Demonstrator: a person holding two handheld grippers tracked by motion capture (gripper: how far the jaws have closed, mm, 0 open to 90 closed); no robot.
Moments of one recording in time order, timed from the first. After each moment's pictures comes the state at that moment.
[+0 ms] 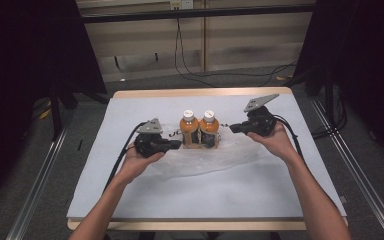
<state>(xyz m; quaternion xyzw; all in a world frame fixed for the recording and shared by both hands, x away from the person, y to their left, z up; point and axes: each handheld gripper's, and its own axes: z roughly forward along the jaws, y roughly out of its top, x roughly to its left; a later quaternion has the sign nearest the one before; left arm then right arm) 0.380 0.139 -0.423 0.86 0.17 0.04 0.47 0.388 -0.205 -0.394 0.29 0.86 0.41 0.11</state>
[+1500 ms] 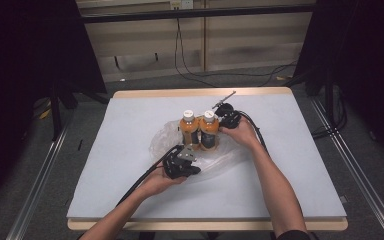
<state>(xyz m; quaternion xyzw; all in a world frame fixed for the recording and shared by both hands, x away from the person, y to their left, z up) 0.340 0.083 -0.473 0.94 0.10 0.04 0.33 0.482 -0.143 -0.472 0.39 0.87 0.30 0.04</state>
